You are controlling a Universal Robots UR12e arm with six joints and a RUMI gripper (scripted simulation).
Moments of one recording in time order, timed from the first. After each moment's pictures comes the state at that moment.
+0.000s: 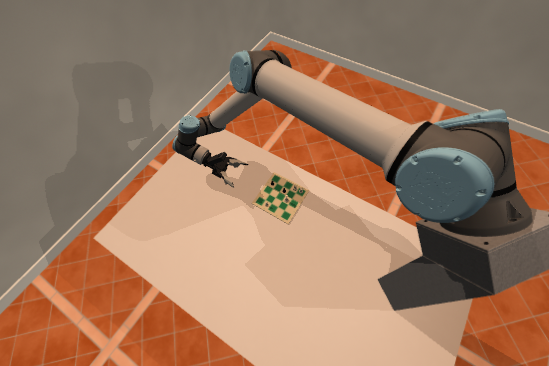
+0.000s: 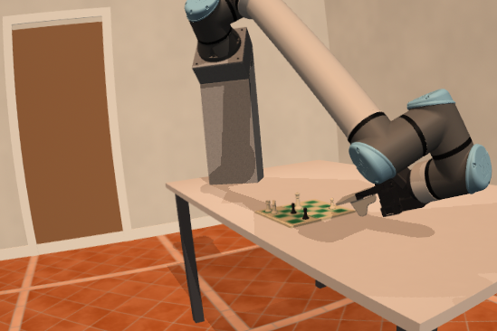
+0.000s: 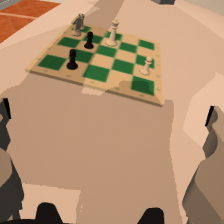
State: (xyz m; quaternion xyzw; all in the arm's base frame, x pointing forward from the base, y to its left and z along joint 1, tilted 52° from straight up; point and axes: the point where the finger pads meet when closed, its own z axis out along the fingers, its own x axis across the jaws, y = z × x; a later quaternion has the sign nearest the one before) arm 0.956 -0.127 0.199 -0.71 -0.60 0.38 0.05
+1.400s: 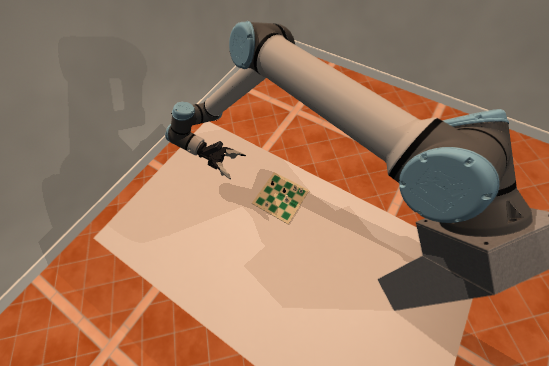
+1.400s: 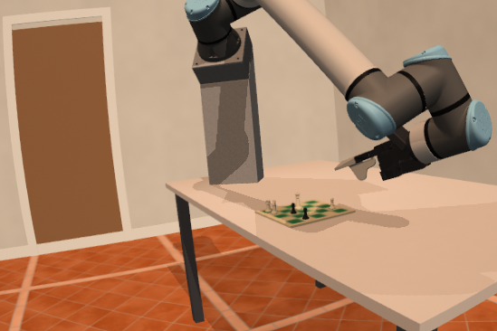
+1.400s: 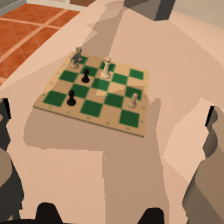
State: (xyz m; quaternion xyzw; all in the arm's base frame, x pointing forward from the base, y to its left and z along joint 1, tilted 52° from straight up) arm 0.905 -0.083 0.253 -0.70 -0.60 0.38 0.04
